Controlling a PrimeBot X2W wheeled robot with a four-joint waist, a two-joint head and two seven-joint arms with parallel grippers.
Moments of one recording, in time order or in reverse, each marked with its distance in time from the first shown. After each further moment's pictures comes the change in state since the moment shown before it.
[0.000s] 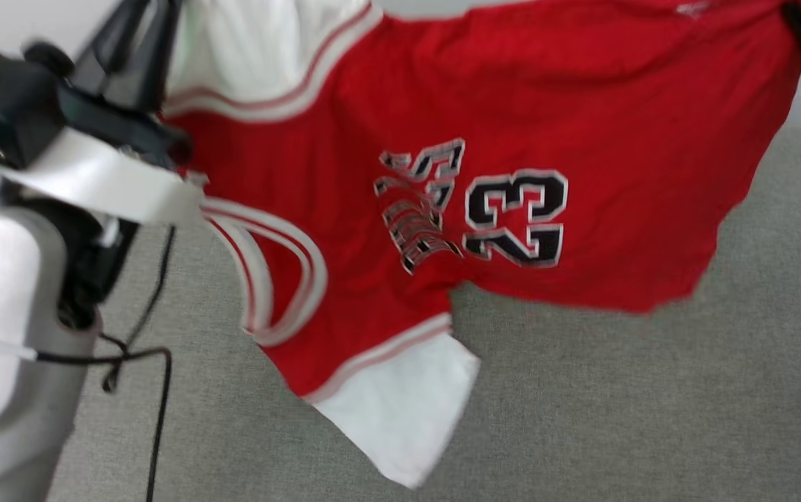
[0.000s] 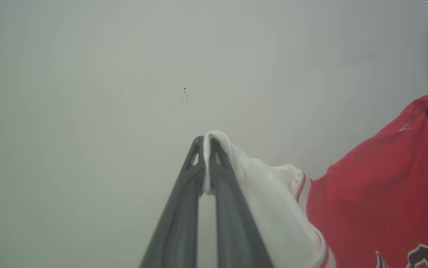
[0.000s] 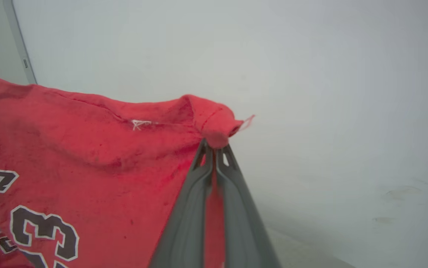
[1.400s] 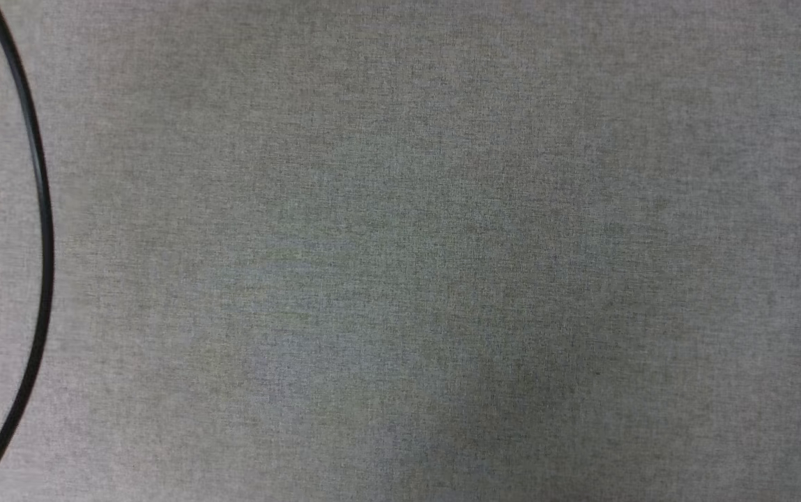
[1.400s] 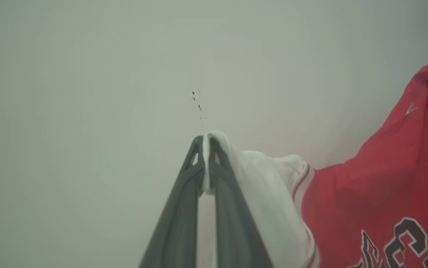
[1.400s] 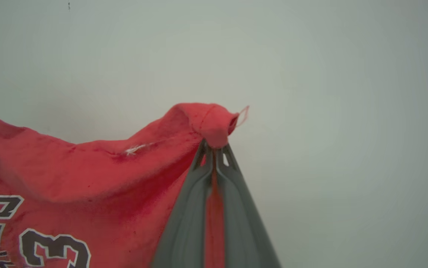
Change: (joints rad) left arm -1.178 0.049 -0.294 0.674 -0.140 -0.067 -0.141; right arm -1.098 0.178 0.046 0.606 -0.247 0.000 -0.158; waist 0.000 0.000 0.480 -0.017
